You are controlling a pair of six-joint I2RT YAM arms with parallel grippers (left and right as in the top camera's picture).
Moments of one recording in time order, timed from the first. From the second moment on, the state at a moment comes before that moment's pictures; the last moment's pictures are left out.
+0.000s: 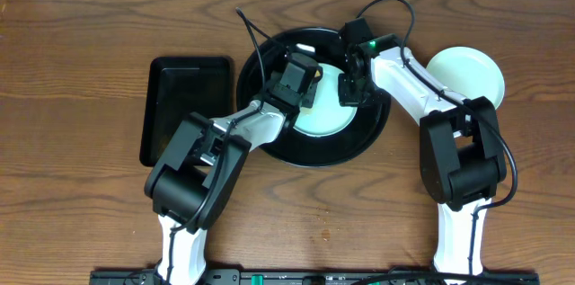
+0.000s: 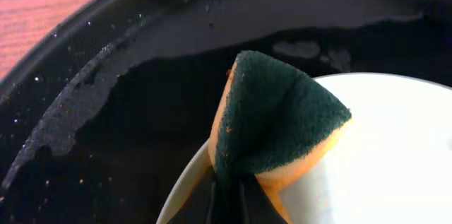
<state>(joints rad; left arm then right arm) -0.53 2.06 1.14 0.15 -0.24 -0.20 0.37 2.17 1.62 -0.92 0.02 0.37</state>
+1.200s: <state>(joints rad) -0.04 1.52 1.15 -0.73 -0.18 -0.38 0.37 2.17 1.61 -0.92 0.05 0.35</state>
